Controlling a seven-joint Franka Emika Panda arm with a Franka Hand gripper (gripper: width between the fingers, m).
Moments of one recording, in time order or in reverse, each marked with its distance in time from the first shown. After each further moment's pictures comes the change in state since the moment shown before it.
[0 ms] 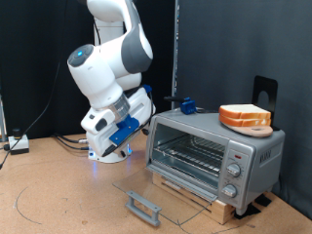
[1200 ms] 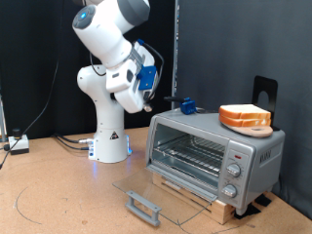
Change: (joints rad) arm 0.039 -0.261 0.024 0.013 0.106 -0.311 -0.401
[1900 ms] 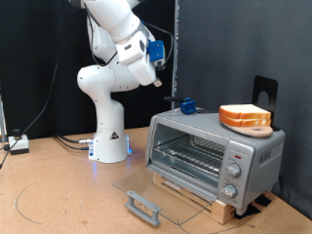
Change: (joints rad) arm 0.030 -0.144 0.049 -0.006 0.015 -0.047 -0.144
